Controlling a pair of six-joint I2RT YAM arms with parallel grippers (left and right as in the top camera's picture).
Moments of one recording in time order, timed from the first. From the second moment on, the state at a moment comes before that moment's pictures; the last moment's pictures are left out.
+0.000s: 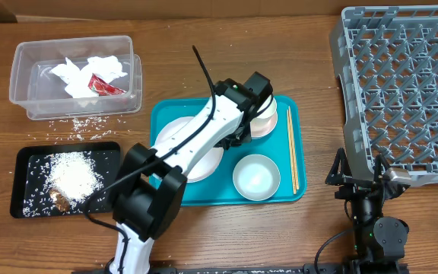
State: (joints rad) left arm -0.66 2.08 1.69 -1.18 -0.17 -0.74; right arm 0.05 0.01 0.02 -0.02 0.10 0.30
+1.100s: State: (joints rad) left arm 0.26 1.93 2.24 -1.65 -0.21 -0.70; right arm 0.05 0.01 0.02 0.06 -0.03 0.48
